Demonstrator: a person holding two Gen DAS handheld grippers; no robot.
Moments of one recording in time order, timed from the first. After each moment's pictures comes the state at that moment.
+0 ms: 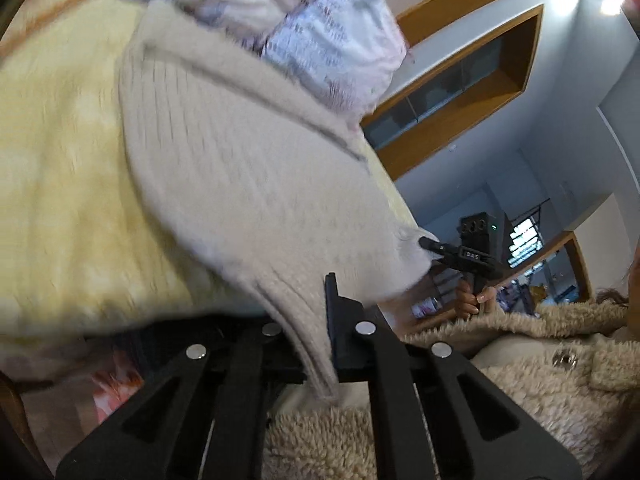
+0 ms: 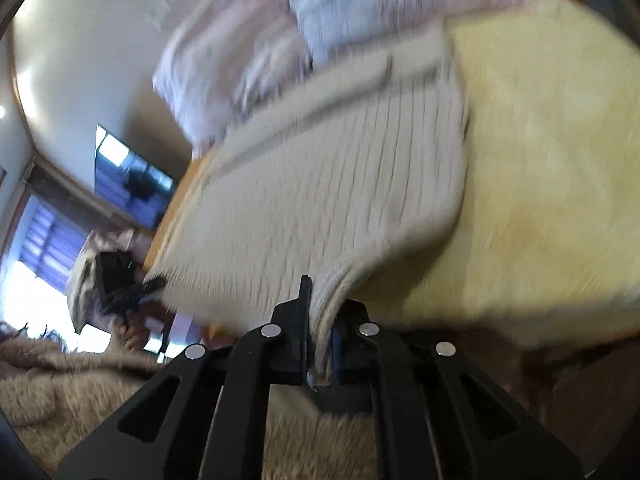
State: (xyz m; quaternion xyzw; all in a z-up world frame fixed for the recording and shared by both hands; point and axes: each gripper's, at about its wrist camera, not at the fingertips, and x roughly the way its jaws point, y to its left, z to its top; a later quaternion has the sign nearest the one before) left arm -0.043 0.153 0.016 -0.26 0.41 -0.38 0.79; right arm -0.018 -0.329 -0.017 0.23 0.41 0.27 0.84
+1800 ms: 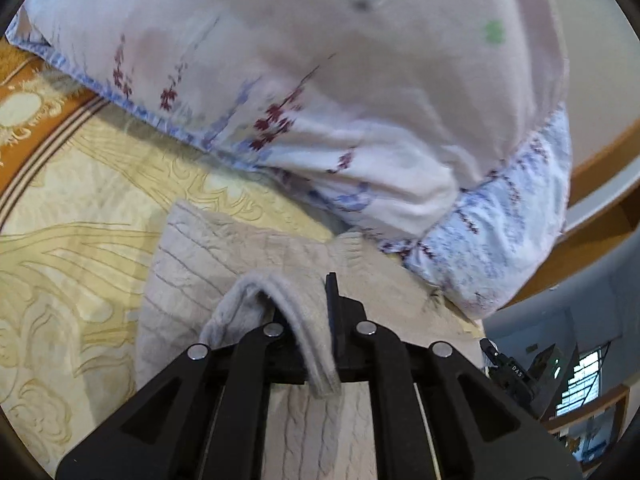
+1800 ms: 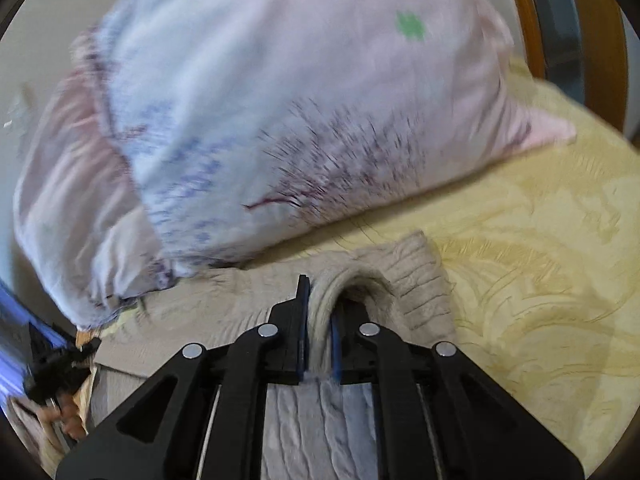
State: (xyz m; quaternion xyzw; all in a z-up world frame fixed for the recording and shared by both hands) left arm 0.275 0.173 0.025 -0.34 0.43 -0.13 0.83; right arm 0.266 -0.319 -0.013 0.26 0.36 0.04 0.90
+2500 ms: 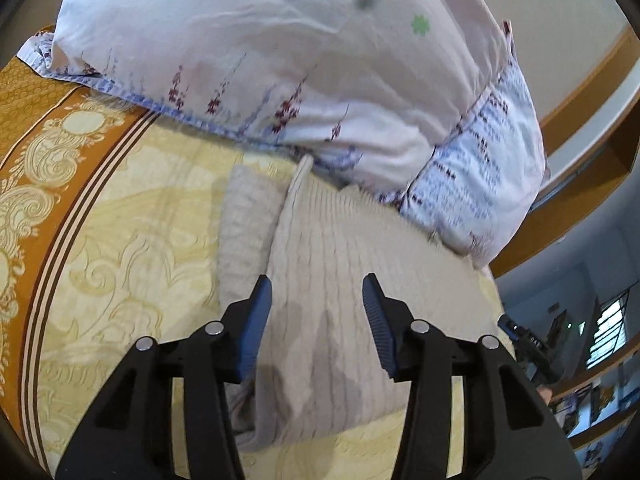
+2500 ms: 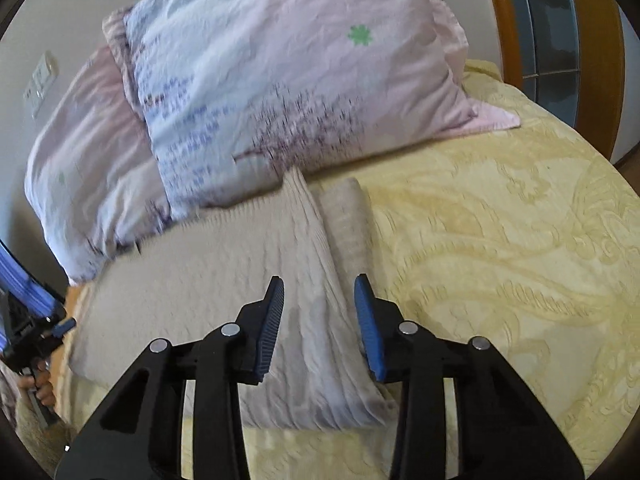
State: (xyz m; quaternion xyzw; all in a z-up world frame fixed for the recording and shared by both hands) left arm 0.189 0.195 0.047 -0.26 0.42 -0.16 0.86; right arm 0.172 -0.342 -0.022 0.20 0.36 0.05 0.91
